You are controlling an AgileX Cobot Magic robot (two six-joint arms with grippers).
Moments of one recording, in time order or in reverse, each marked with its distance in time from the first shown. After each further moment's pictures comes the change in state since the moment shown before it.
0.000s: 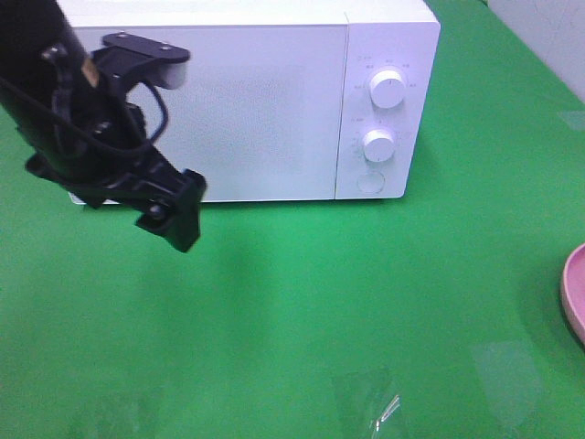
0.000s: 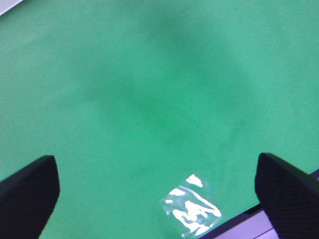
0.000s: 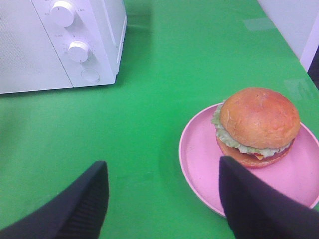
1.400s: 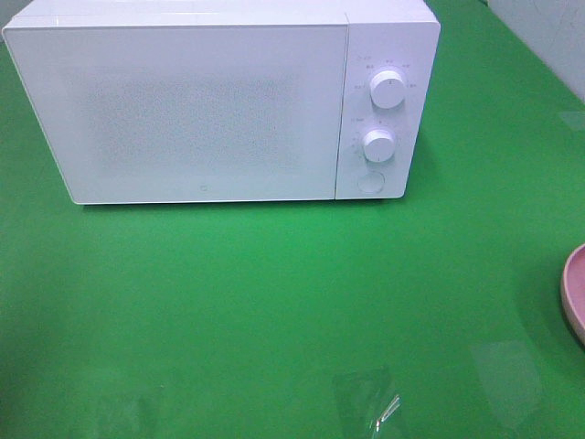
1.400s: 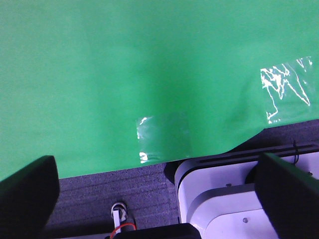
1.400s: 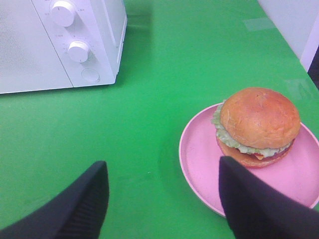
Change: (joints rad) left arm 0.518 -0.834 0.626 -0.040 0.112 0.121; right arm 0.000 0.000 0.000 0.000 0.000 0.000
